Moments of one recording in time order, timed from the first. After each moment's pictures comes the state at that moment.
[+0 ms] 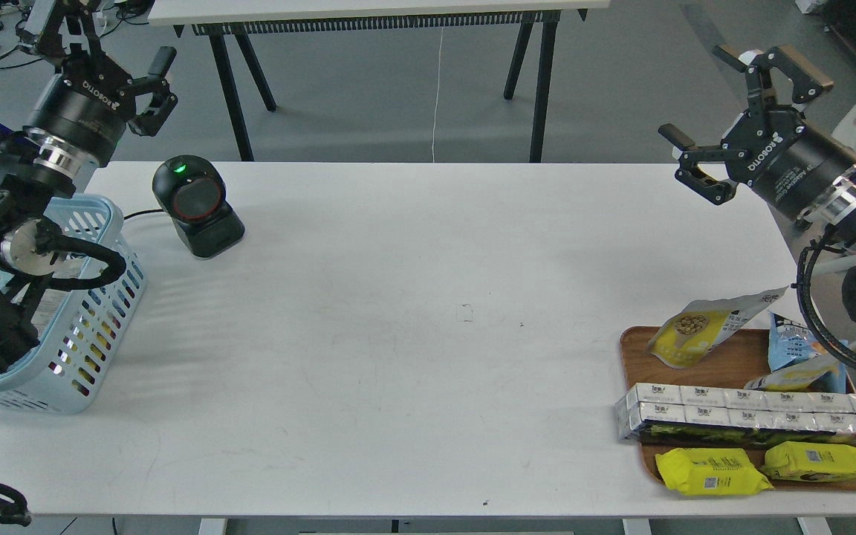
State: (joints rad) left arm -0.77 0.46 -0.91 -0.67 0.39 -0.49 -0.49; right arm 0.95 -0.86 0.18 1.17 0.08 0.49 0.49
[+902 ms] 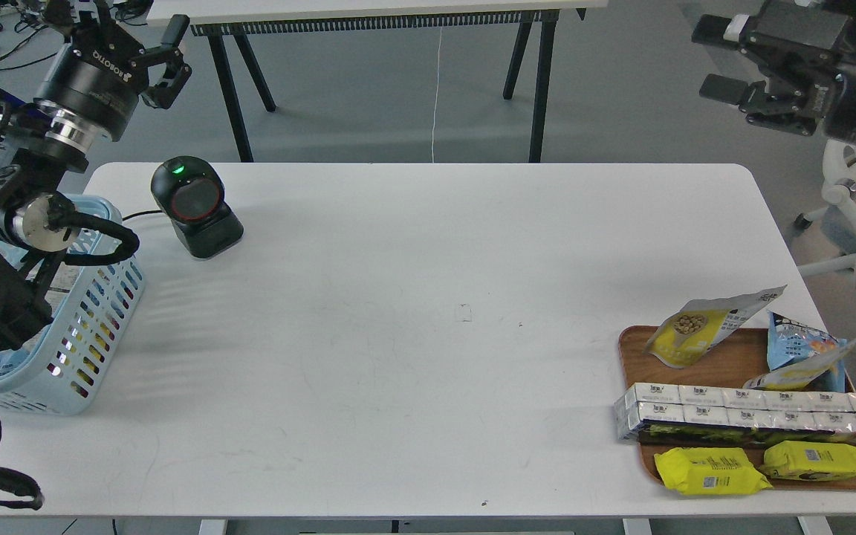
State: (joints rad) left arm -0.84 0.43 -0.89 -0.68 0.40 -0.49 -0.49; right arm 1.46 -1.09 -0.03 1.31 -0.89 0.49 0.49
